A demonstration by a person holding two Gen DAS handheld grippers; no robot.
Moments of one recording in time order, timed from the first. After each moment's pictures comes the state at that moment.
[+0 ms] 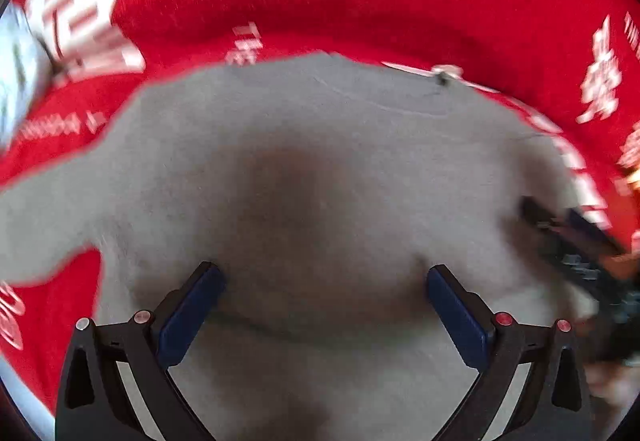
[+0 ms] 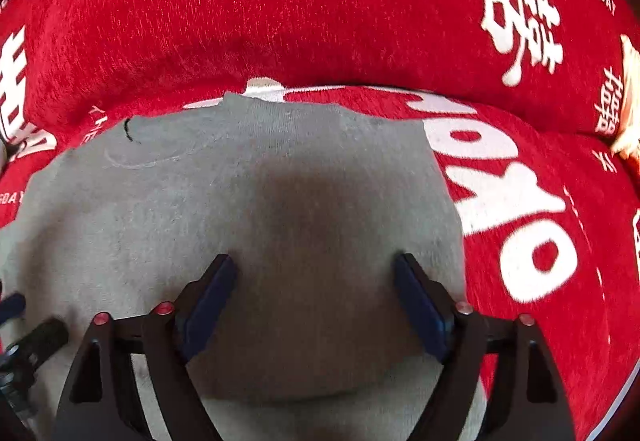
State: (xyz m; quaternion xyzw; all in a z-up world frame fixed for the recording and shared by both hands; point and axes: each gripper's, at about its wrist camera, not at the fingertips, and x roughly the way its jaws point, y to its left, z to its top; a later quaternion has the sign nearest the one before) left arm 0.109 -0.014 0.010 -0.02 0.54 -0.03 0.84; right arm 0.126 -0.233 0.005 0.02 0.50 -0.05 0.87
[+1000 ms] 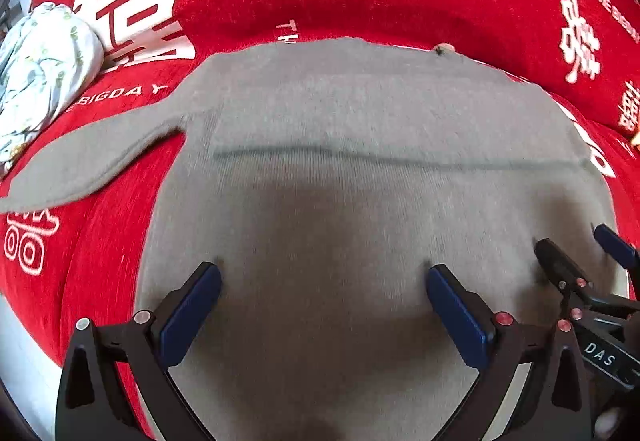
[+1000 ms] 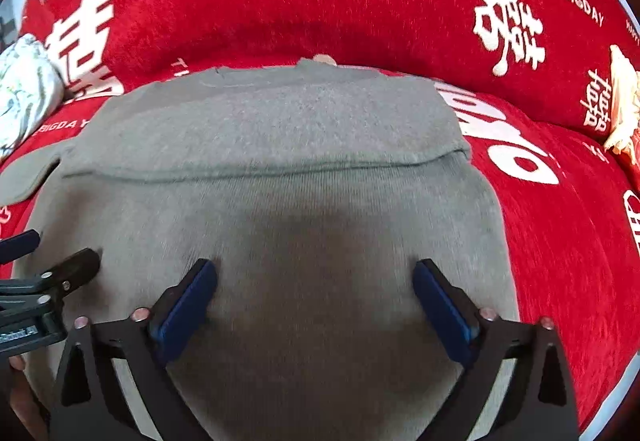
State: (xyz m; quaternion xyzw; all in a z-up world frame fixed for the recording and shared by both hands) left arm -0.010 0.009 0.010 0.00 0.50 -0.01 0.86; right arm -0.021 -0.190 0.004 -0.02 0.45 0.00 0.89
